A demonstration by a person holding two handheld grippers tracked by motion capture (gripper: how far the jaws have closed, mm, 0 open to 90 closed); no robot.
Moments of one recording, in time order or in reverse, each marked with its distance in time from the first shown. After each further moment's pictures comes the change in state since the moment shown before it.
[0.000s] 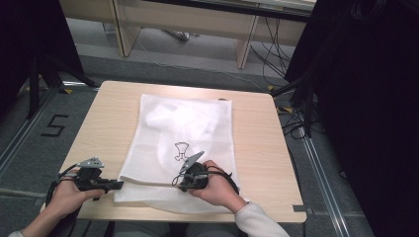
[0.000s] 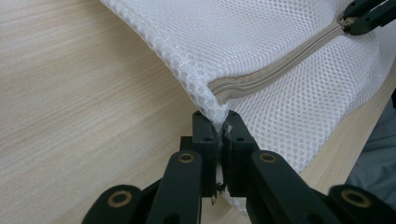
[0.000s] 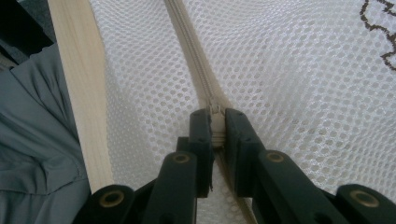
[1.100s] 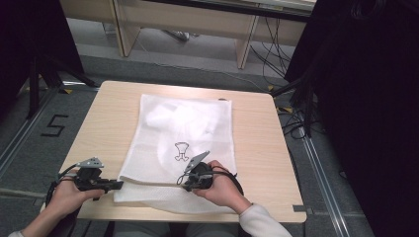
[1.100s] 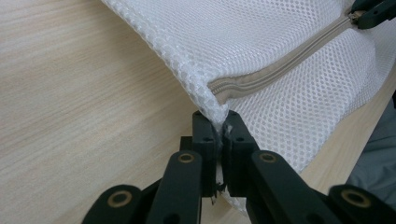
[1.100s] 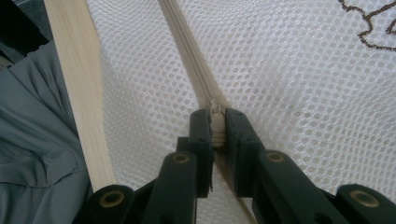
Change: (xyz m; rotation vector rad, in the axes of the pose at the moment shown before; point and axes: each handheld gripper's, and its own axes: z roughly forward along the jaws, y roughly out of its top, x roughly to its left) left arm 0.000 0.000 0.000 -0.006 0.009 0.001; right arm -0.004 -0.009 -0.009 -0.001 -0.012 0.022
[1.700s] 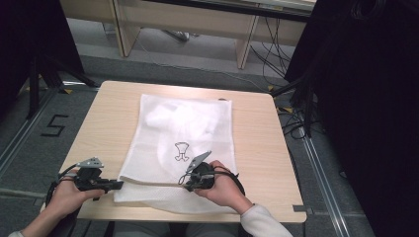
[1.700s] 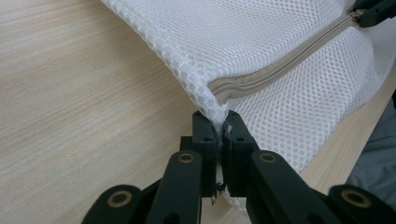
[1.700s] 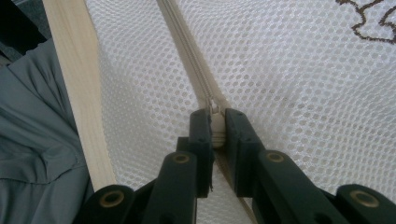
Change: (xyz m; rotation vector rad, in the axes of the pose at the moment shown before) left arm 0.001 0.000 0.000 0.006 -0.011 0.001; right arm -0.001 -0.003 -0.003 0.003 -0.001 0.009
